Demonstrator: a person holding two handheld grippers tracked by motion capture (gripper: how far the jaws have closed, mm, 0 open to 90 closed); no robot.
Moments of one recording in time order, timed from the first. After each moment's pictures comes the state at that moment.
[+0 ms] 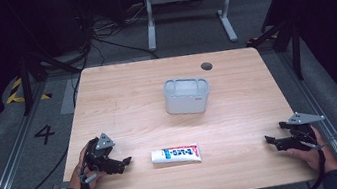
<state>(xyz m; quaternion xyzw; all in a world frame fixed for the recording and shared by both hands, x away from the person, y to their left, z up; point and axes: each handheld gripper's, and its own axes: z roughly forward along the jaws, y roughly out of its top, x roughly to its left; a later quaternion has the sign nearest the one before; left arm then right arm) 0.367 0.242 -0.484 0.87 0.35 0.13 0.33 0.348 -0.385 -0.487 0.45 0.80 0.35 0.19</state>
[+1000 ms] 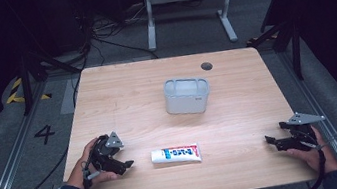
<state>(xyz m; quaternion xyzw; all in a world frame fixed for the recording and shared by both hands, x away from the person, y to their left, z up) 0.364 0.215 -0.451 0.93 0.26 0.09 0.24 0.347 -0.386 -0.487 0.45 0.80 0.35 0.19</state>
